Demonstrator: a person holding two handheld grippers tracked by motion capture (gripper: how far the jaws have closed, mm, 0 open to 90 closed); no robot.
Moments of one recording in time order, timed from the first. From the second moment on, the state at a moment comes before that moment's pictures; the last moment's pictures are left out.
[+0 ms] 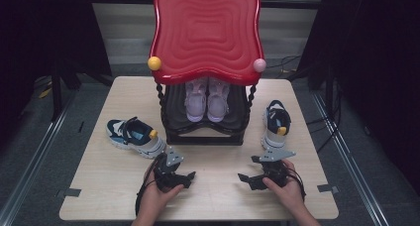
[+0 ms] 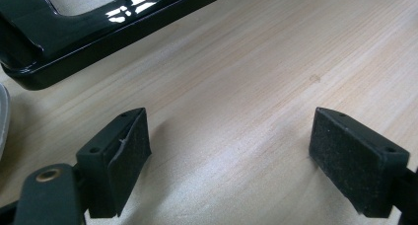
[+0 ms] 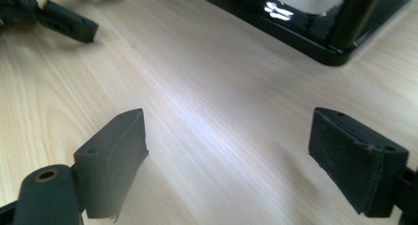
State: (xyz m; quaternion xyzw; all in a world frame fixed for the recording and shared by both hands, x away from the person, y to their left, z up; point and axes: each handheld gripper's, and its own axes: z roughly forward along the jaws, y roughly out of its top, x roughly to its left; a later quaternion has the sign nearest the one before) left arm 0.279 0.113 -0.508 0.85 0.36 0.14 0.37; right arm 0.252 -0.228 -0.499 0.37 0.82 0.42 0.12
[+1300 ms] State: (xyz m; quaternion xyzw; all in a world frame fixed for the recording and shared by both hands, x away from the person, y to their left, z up) left arm 0.279 0.114 -0.507 0.85 0.36 0.15 0.36; right arm 0.248 -0.244 -0.511 0.35 0.85 0.37 0.14
